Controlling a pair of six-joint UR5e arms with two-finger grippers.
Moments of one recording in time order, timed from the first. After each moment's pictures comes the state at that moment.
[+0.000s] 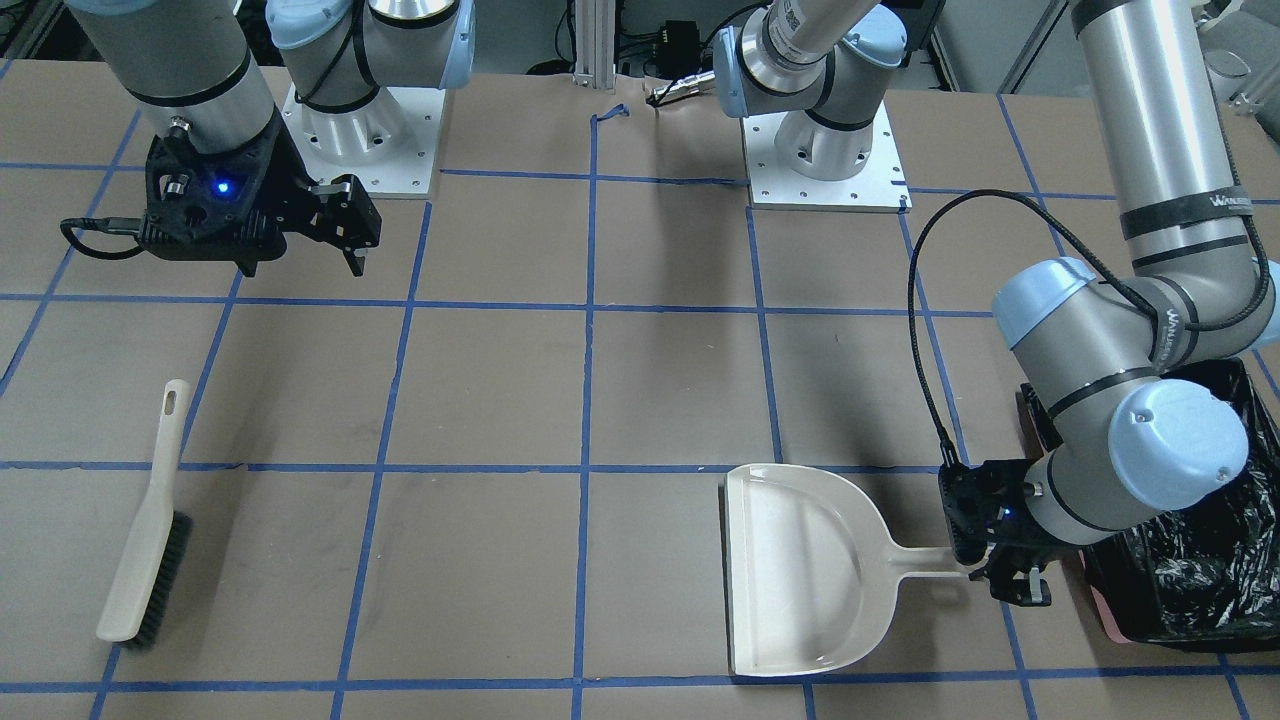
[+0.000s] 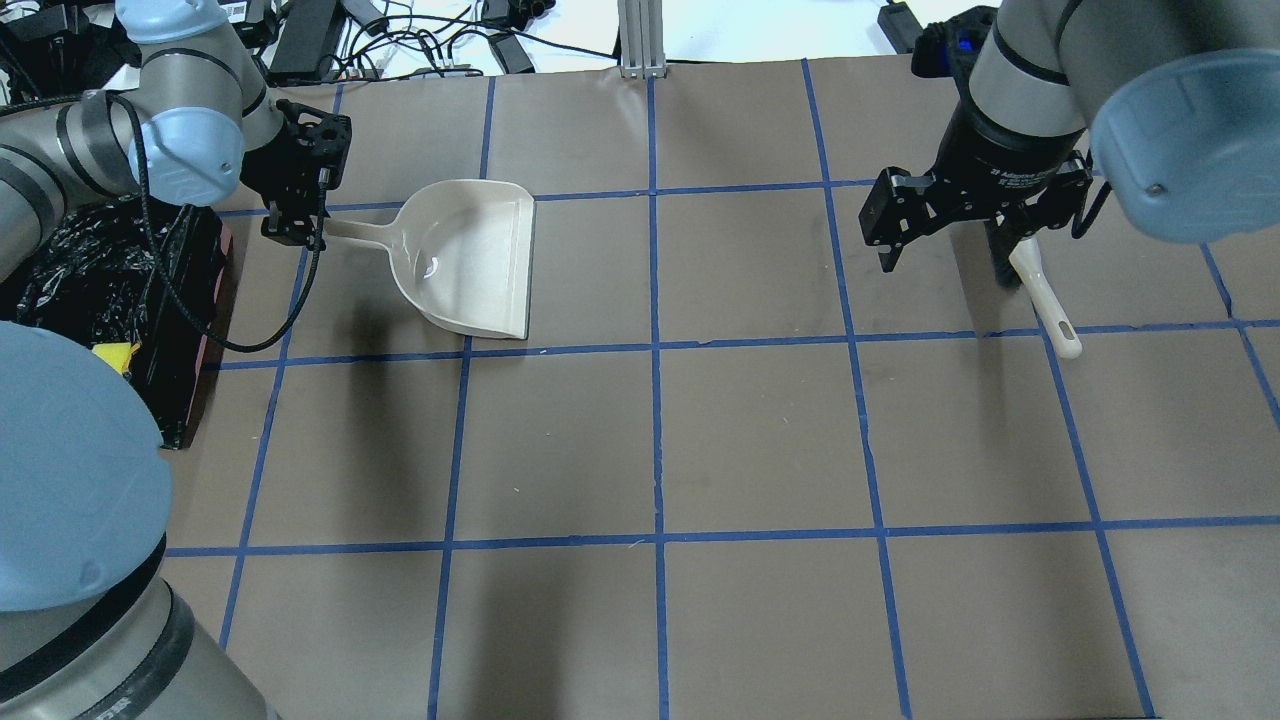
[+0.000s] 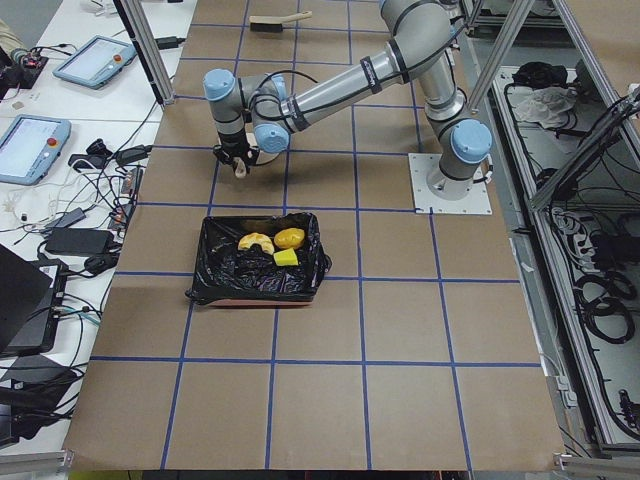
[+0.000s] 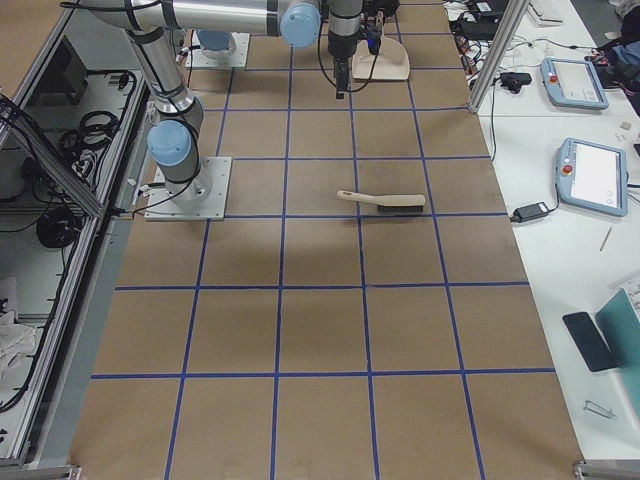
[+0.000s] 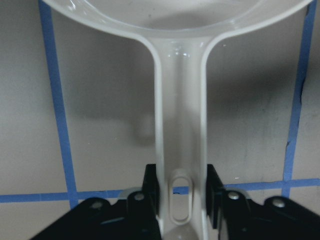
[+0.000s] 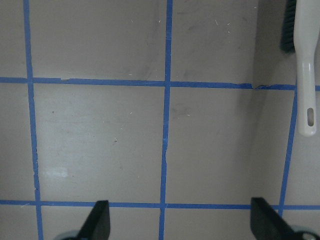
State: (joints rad) left arm -1.35 -2.11 -1.46 -1.14 1.63 1.81; right arm 1.57 -1.58 1.66 -1.62 -1.59 -0.04
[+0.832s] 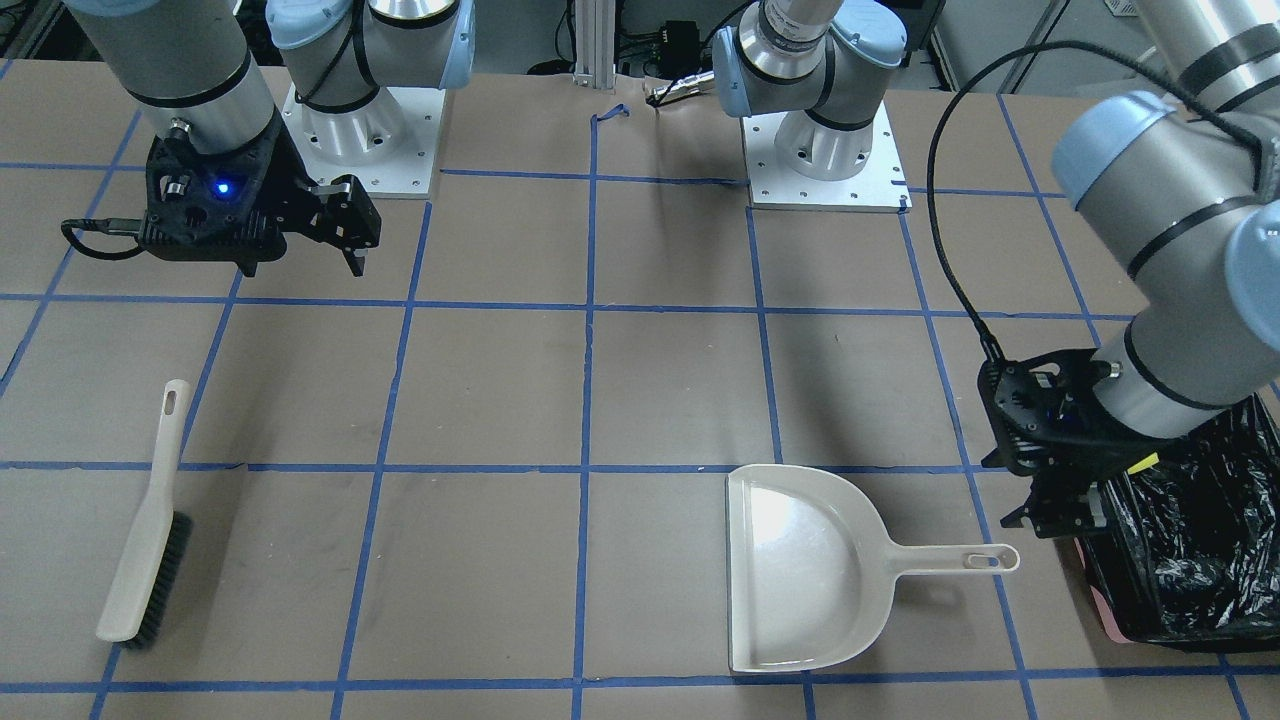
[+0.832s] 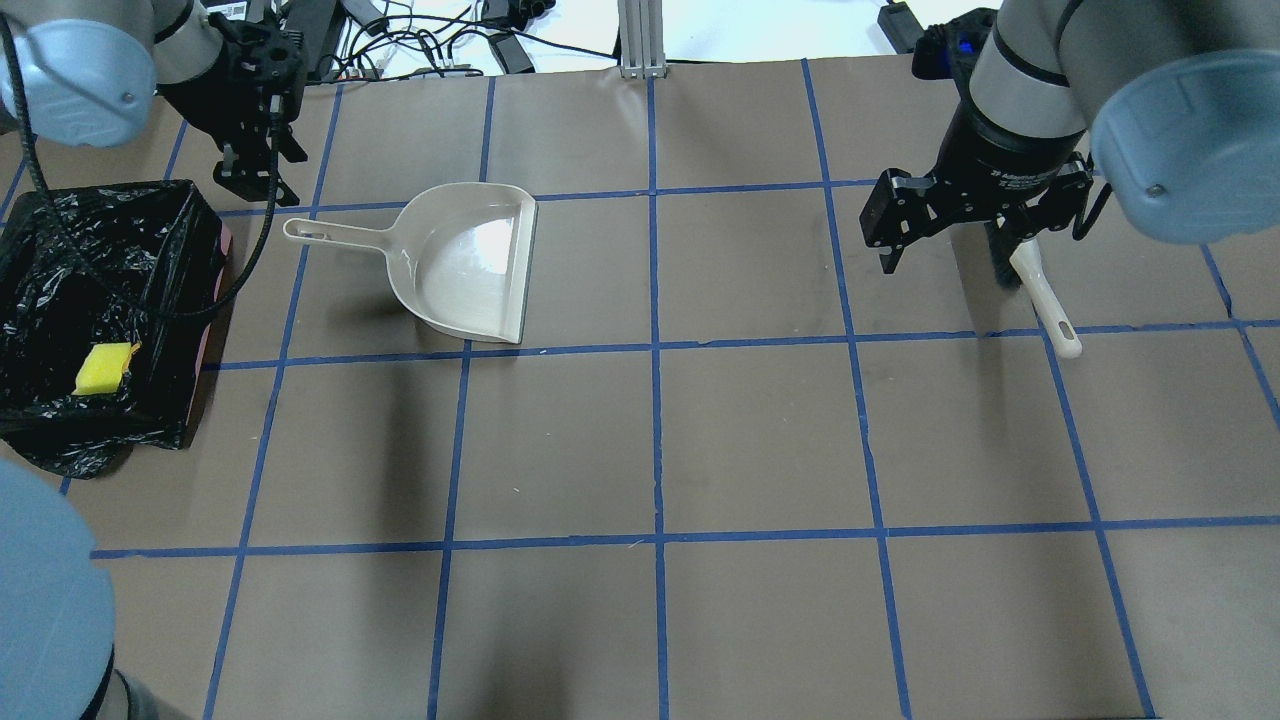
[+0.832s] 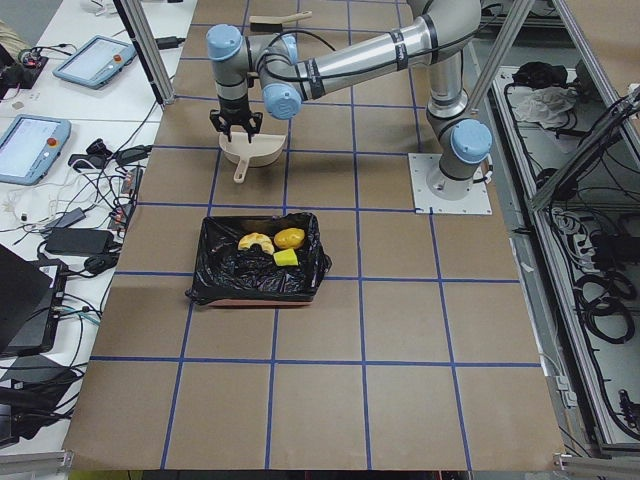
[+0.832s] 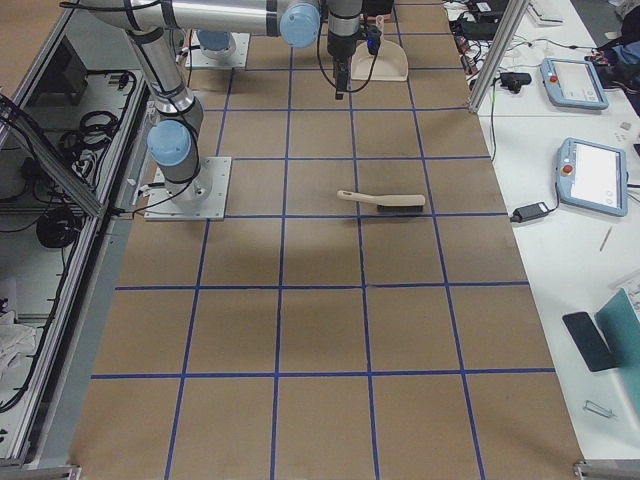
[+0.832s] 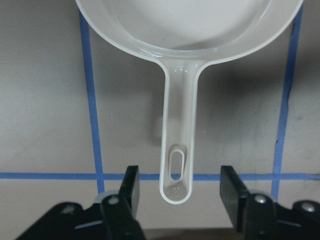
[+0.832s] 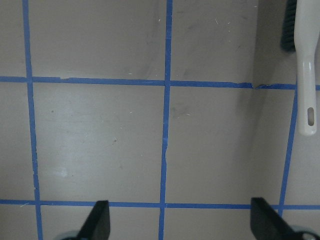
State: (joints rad) left arm -1.35 -1.90 -1.40 -1.37 1.54 1.76; right arm 1.57 -1.58 1.66 -1.62 -1.58 -0.04
